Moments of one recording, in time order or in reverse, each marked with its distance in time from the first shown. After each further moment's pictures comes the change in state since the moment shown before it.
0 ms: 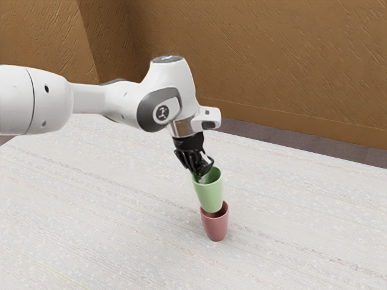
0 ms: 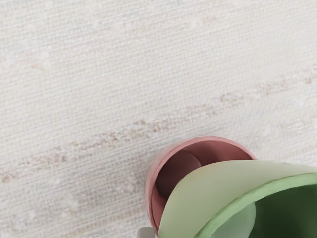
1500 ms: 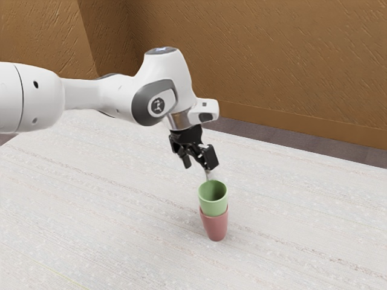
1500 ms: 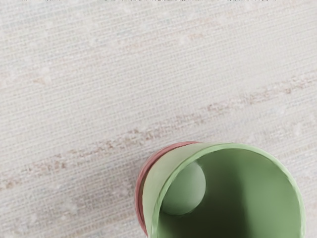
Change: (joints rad) arm 0.000 -0.047 0.002 -0.003 -0.016 -0.011 0.016
